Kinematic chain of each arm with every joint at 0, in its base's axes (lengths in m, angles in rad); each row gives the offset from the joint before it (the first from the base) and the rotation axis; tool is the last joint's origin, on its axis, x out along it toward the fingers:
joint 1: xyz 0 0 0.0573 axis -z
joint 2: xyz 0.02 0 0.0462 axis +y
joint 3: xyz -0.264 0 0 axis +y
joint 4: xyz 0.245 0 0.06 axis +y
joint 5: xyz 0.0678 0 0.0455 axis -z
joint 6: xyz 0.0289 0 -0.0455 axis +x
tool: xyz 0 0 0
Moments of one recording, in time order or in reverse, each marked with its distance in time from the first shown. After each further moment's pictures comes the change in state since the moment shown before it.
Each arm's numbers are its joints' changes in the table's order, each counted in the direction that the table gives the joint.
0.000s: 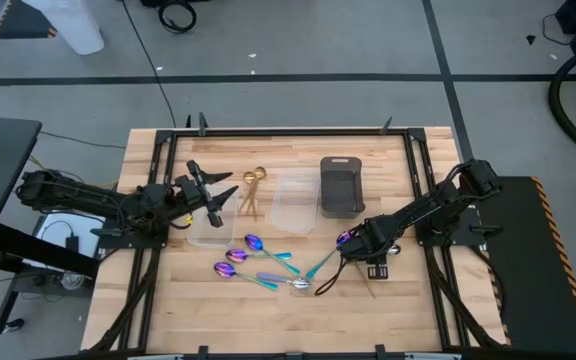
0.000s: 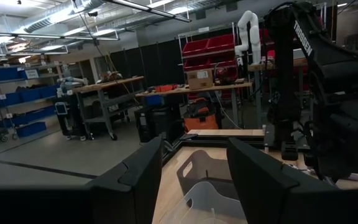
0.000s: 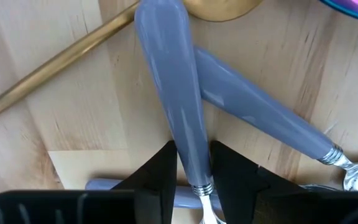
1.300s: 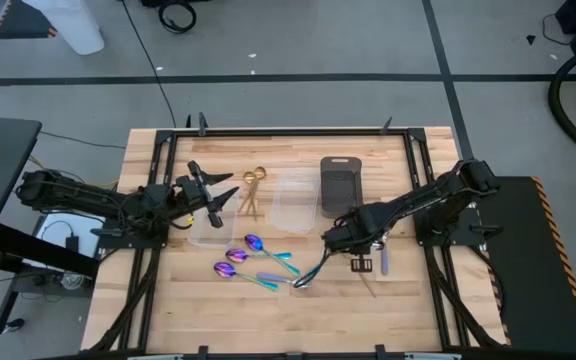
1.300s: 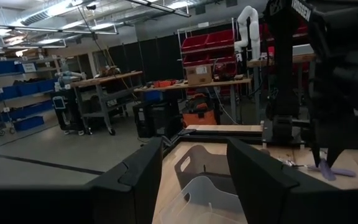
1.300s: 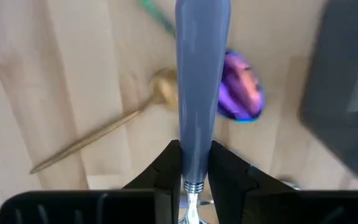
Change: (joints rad) left arm 0.000 0.000 0.000 0.025 0.000 -0.026; right arm 0.052 0.001 -0.354 0.240 0.088 -0.050
